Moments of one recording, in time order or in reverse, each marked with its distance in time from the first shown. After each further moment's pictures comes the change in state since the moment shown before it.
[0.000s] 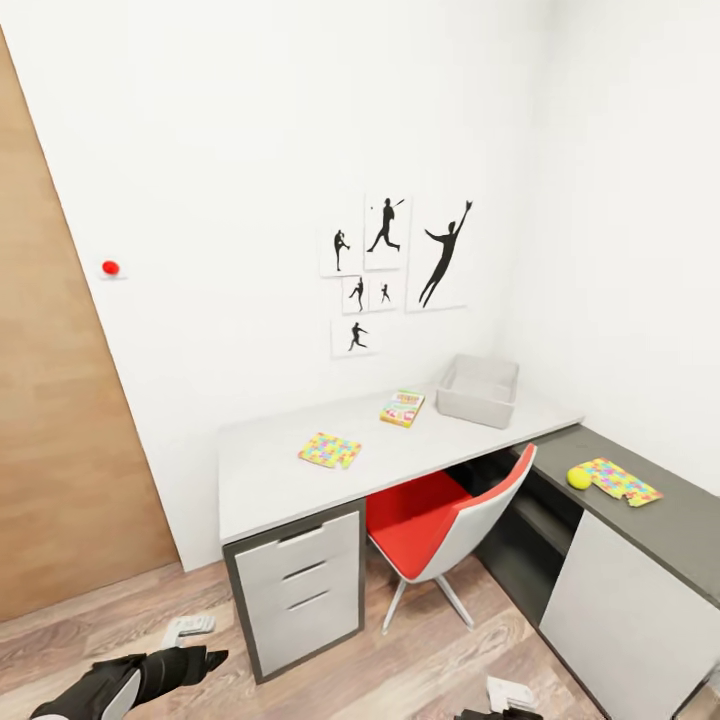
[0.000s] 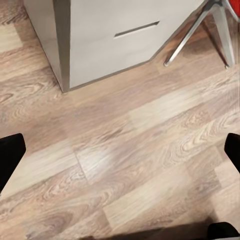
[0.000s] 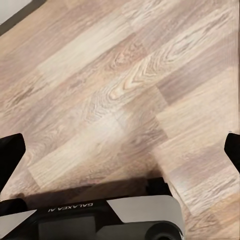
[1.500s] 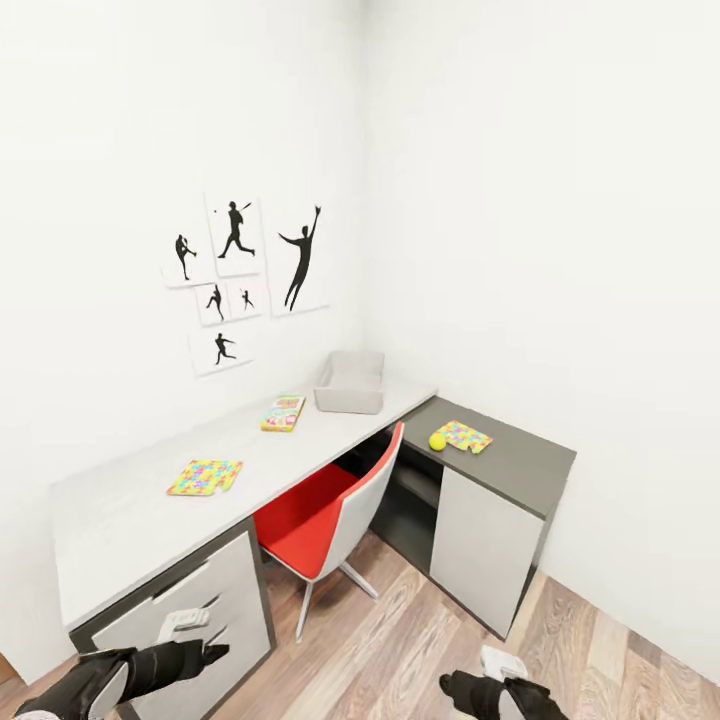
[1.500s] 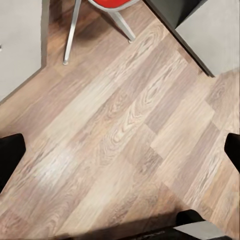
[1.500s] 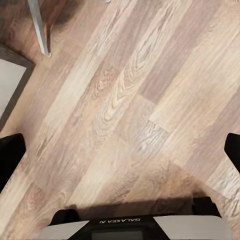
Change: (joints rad) left arm -0.005 0.031 0.029 -0.020 0.003 0.056 -0.154; right arm 0.011 -0.019 -0.001 -0.148 -0.115 0.070 0.125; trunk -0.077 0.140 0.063
